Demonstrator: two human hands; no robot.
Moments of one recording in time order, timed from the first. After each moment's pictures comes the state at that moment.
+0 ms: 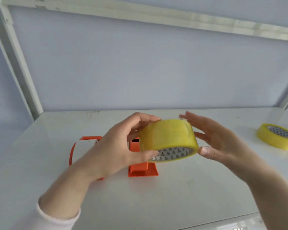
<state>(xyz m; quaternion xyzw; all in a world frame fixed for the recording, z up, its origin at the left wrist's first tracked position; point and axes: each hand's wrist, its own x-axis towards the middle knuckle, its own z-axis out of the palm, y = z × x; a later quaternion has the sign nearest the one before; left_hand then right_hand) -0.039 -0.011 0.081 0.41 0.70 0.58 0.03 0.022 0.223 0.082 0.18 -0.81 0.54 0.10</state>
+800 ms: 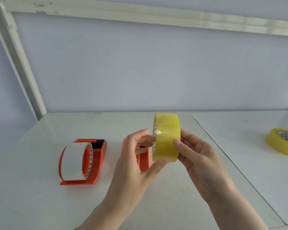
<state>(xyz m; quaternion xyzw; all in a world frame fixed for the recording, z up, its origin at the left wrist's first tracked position) -0.012 0.049 0.029 0.25 0.73 0.61 -0.16 0.009 0.198 0.054 0.02 -0.60 0.80 0.10</state>
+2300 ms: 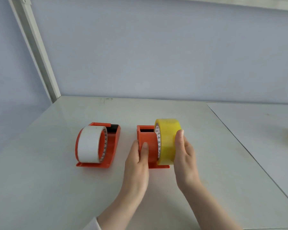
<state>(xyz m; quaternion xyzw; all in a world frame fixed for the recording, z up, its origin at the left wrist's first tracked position) -0.027 0.046 -0.018 0.01 0.73 0.68 -0.09 -0.026 0.142 -0.005 -0.04 -0.67 0.72 0.16</state>
